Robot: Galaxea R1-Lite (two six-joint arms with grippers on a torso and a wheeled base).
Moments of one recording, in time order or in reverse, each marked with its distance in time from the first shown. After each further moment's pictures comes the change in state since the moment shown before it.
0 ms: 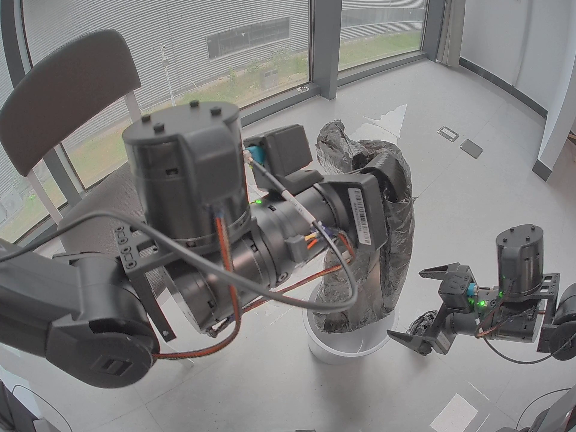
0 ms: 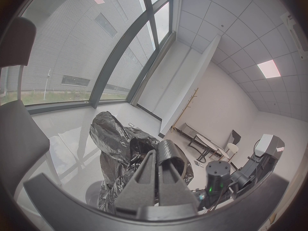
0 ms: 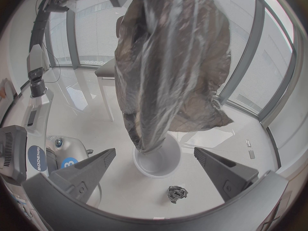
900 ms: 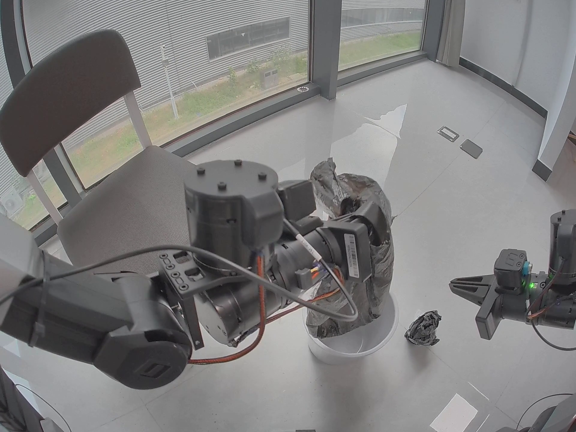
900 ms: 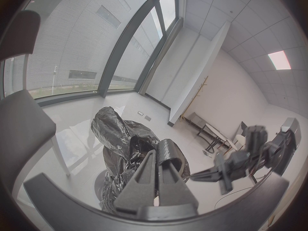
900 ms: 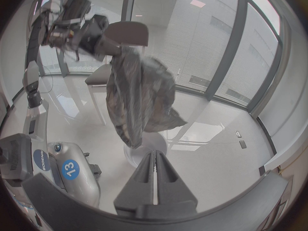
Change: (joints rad) left arm 0.033 0.083 0.039 -0.005 0.011 -0.004; right arm -0.139 -0.243 0.011 0.197 0.050 0.002
